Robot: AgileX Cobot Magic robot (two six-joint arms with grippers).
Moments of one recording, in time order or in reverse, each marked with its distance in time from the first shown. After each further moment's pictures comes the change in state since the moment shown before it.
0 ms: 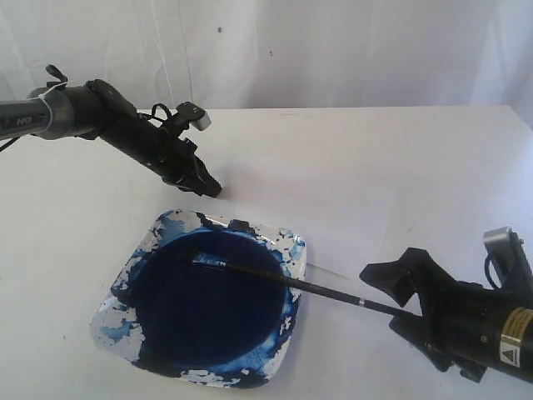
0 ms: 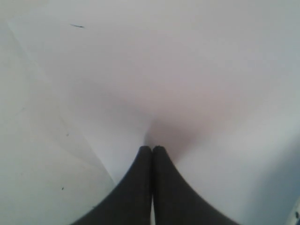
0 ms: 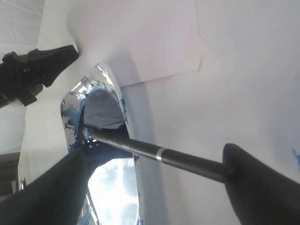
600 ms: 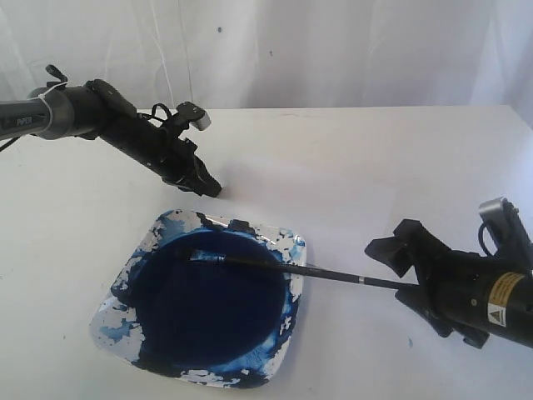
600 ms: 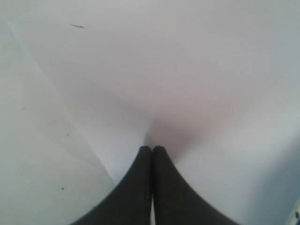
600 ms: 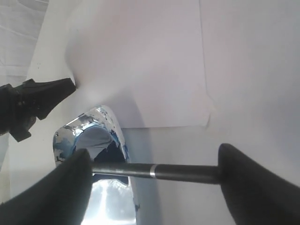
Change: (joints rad) left arm 0.000 0.000 0.000 0.000 0.000 0.000; right arm 0.002 0.002 -0.115 0.039 0.145 -0.029
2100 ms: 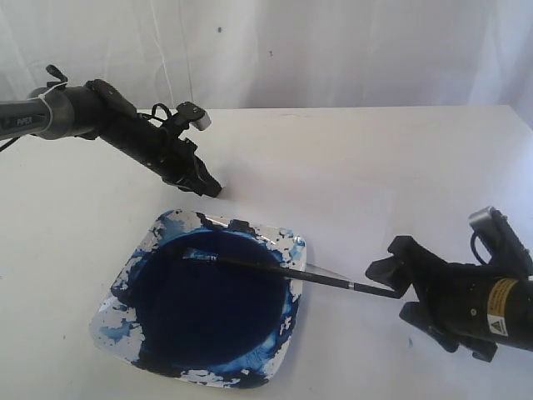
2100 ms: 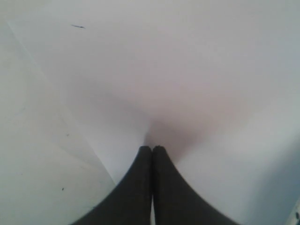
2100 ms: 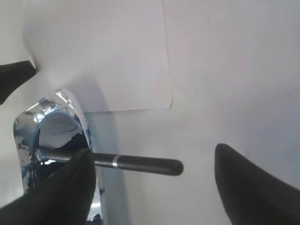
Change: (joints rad) left arm 0.000 0.000 0.000 0.000 -0.002 0.000; right arm 0.000 0.000 -0.021 -0.156 0.118 0.098
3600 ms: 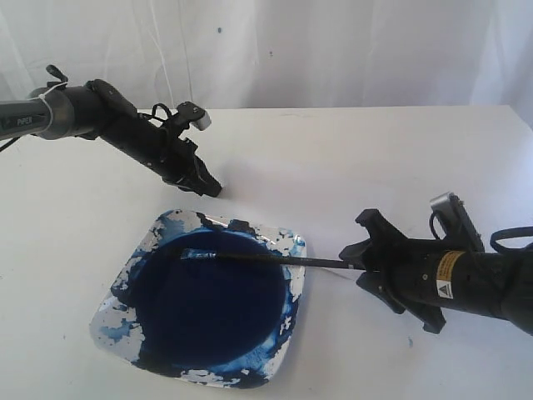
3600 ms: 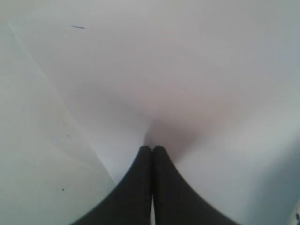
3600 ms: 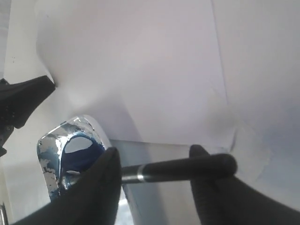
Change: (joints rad) left arm 0.000 0.000 0.000 0.000 -0.002 0.000; right arm 0.071 0.201 -0.165 0.101 -0.065 0.055
